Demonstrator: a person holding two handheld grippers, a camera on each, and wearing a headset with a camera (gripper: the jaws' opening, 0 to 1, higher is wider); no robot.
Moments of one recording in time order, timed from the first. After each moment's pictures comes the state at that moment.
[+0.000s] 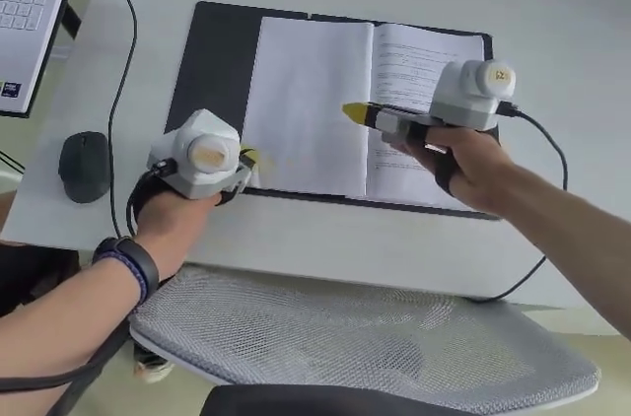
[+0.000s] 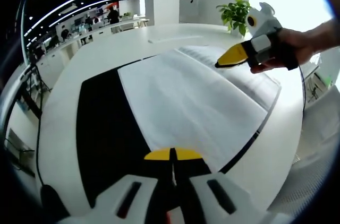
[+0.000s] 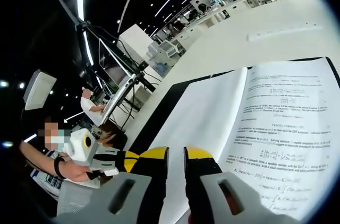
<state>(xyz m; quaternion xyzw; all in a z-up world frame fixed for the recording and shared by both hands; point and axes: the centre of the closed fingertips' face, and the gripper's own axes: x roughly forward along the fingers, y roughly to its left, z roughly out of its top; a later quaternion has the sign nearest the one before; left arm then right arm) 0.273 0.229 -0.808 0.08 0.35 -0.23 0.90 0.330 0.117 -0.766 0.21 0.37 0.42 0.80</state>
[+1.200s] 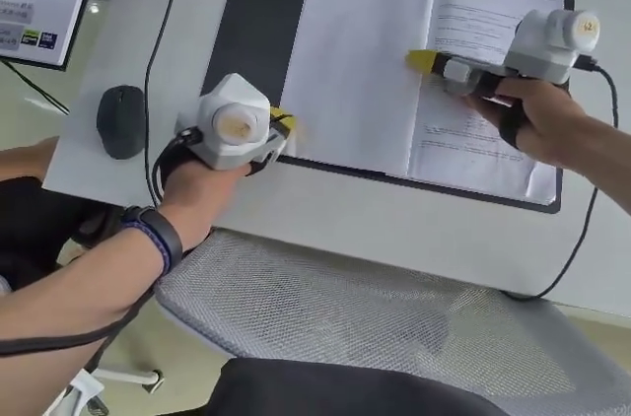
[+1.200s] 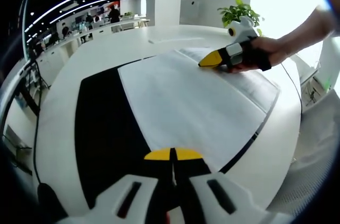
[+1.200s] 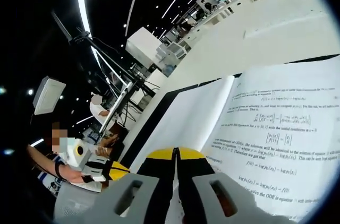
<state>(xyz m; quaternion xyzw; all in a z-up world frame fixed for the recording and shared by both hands) 0.278 0.231 -0.813 0.06 0.35 -0.24 0.90 0.397 0.105 -0.789 0.25 0.36 0.45 0.78</state>
